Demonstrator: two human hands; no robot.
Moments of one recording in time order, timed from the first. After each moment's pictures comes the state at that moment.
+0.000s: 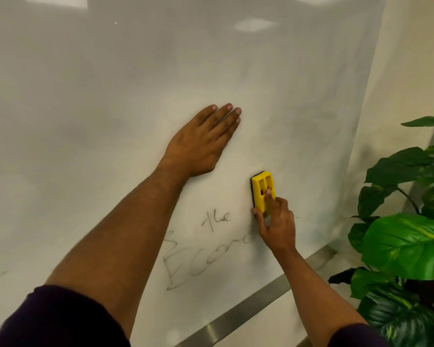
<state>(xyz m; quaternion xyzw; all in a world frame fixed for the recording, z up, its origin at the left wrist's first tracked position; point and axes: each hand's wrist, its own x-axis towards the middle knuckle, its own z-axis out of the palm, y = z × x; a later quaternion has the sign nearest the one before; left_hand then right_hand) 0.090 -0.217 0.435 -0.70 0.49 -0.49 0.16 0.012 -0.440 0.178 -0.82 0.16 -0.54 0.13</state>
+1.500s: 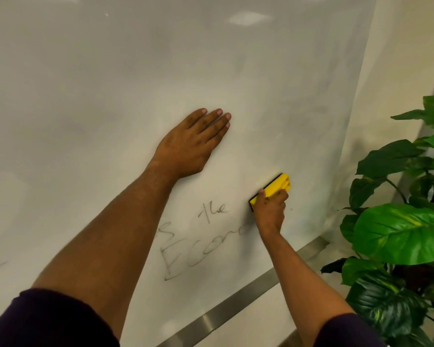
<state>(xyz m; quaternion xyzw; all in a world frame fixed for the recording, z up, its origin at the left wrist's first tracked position) 0.088 -0.198 0.421 -0.68 0.51 -0.51 0.16 0.016 -0.402 0.221 -0.66 0.40 -0.43 0.47</state>
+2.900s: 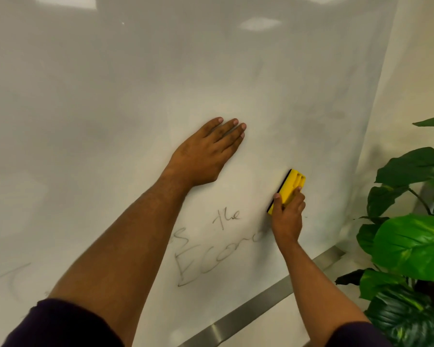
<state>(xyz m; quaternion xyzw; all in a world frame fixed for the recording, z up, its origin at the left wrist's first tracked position) 0.093 -0.195 0.416 -0.66 0.51 -0.51 0.19 0.022 -0.416 0.205 -0.69 0.34 -0.49 0.39</state>
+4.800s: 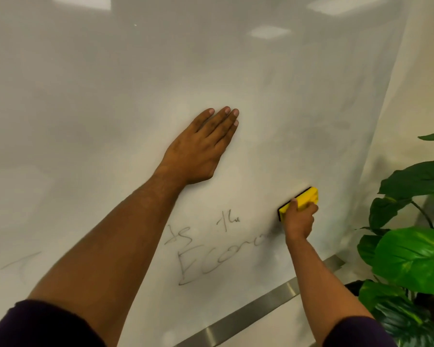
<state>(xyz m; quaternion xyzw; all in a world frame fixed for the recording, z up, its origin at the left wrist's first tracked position) 0.092 -0.168 0.425 -0.69 0.46 -0.54 0.14 0.023 -0.444 0.218 -0.59 0.44 -0.44 0.51</state>
